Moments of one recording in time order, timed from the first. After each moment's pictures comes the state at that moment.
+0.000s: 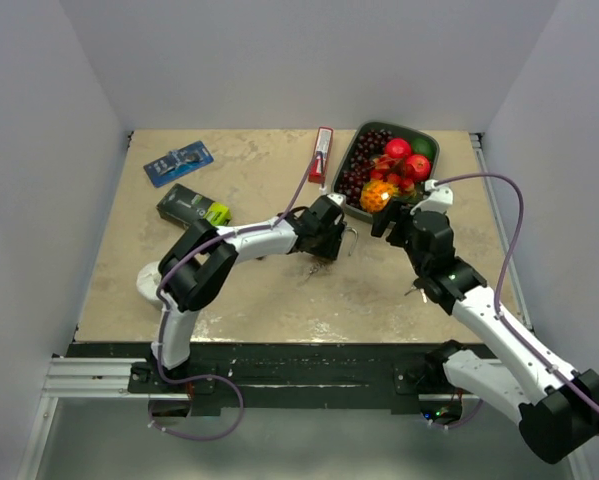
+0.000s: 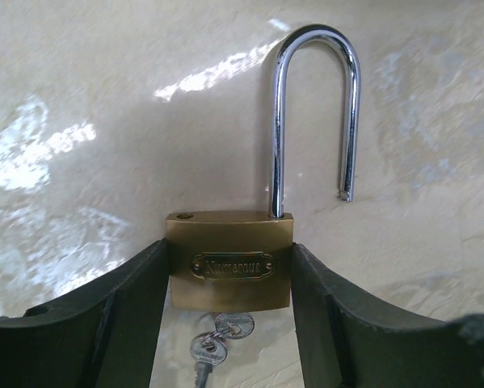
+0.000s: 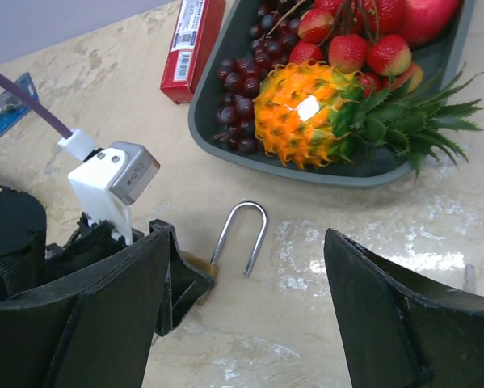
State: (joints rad) left arm -0.82 2.04 1.39 -0.29 -0.10 -0.44; right arm 0.46 0.93 0.69 -0.09 0.35 0.49
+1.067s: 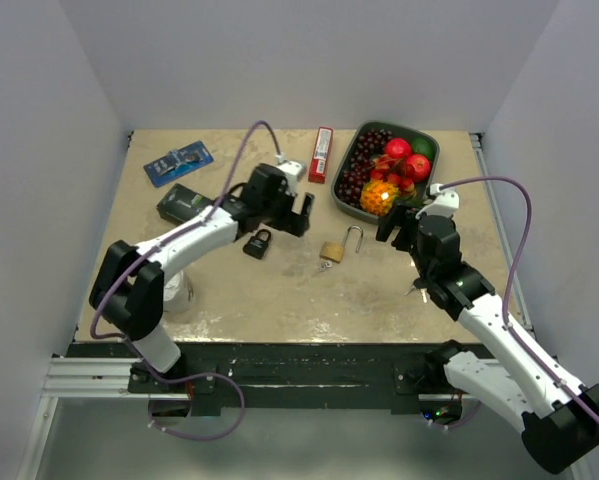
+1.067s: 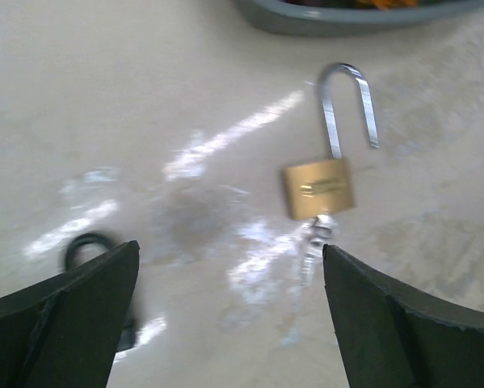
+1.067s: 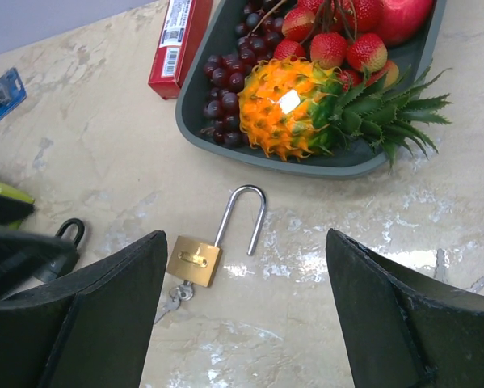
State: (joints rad) left arm -0.67 1.68 1.25 -0.29 0.03 -0.20; right arm 0.46 0.84 0.70 -0.19 0.38 0.46
